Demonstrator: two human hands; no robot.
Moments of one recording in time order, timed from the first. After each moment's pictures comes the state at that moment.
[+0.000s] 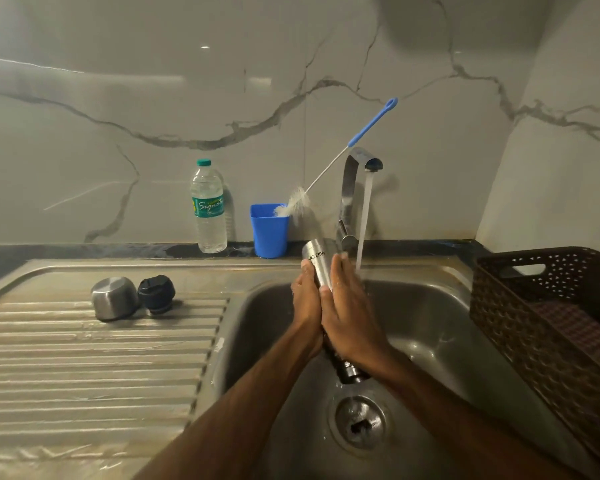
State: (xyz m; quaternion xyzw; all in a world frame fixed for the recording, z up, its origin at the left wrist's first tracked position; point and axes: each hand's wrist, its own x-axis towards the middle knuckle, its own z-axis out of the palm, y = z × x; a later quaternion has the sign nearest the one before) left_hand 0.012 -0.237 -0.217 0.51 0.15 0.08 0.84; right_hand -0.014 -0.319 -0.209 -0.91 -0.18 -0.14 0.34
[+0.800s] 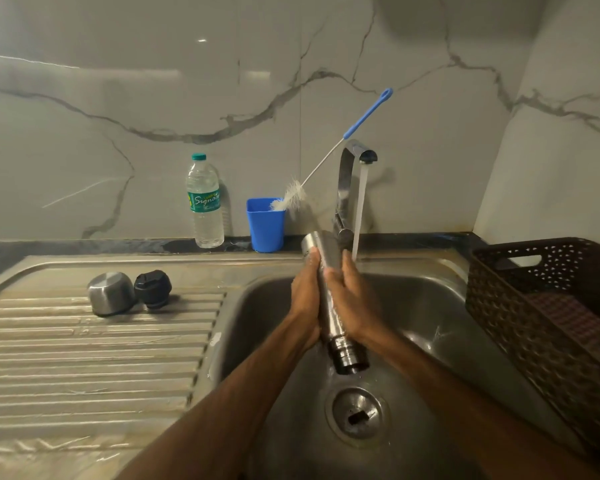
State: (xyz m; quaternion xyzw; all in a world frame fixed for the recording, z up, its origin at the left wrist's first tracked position) left_hand 0.009 -0.237 -0.214 0.51 0.10 0.03 0.85; right_hand -0.001 -0.328 -0.201 -0.85 -0.11 -0.04 0.52
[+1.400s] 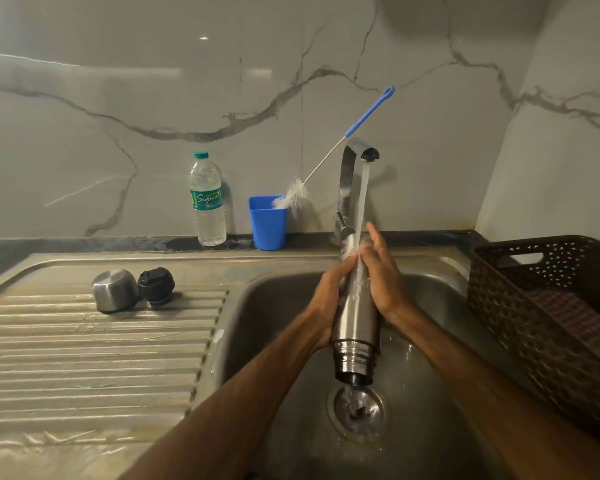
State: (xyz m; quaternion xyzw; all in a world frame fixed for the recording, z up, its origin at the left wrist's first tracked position) left_hand -0.003 -0.254 -0.203 0.56 0.02 -0.11 0.82; right_hand 0.029 -0.363 -0.192 -0.77 -0.13 -0.09 0.61
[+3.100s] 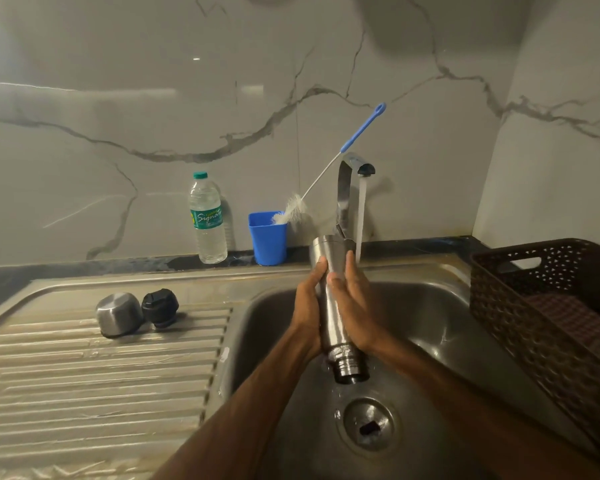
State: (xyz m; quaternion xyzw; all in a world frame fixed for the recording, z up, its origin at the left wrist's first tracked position) left_hand -0.002 -0.233 -0.198 0.43 0.05 -0.06 0.90; right_hand -0.005 -0.325 -0.196 -0.83 -0.14 -0.06 0.54
